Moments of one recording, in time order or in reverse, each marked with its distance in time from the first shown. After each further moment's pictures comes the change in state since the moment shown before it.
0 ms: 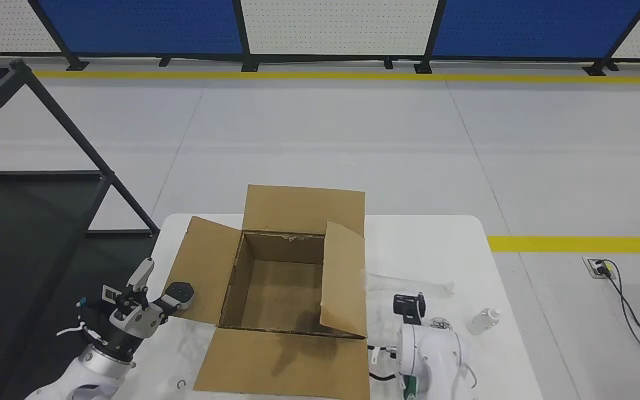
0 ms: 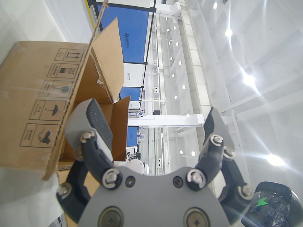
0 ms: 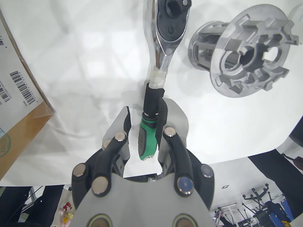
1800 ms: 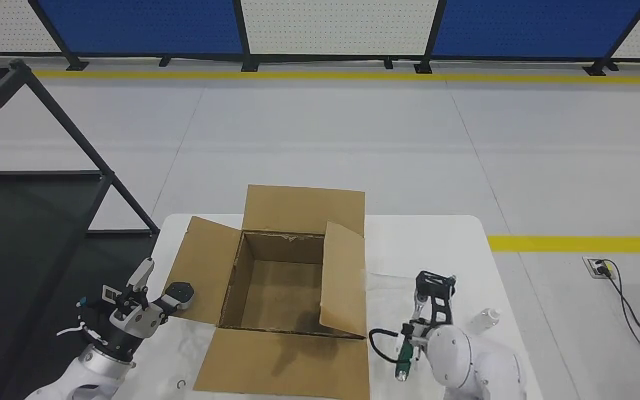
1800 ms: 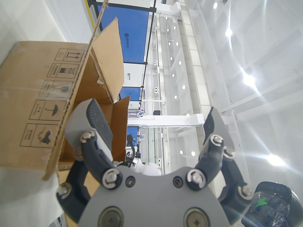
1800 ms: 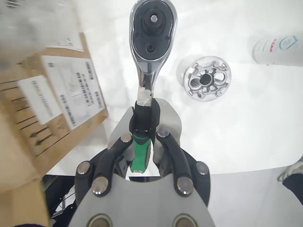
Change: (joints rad) left arm 0.000 0.000 0.000 0.000 0.000 0.000 0.000; right arm -0.096 -0.008 0.058 -0.385 0.221 0.003 -0.100
